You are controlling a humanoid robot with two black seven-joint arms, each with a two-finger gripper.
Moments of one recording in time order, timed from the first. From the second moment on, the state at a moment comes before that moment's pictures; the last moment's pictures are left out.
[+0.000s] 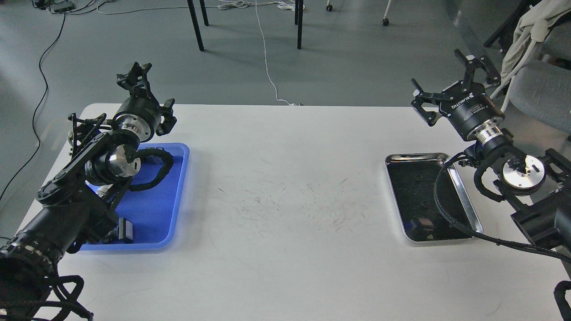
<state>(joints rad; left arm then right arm) -0.67 0.23 -1.04 -0.83 0.39 0.11 -0.11 0.65 -0.42 0.87 0.82 0.34 0.49 0.05</state>
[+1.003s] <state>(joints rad) -0.63 0.29 -1.04 -0.79 0.39 0.06 -0.10 0.64 -0.39 0.84 0.82 0.33 0.49 0.05</state>
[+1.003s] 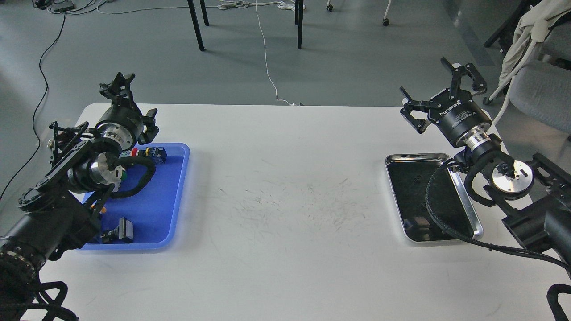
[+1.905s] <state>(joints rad) -0.61 0.33 -1.03 -0.83 0.40 0.05 -0.10 0.81 -0.70 0.49 0.94 0.17 0.49 0.04</state>
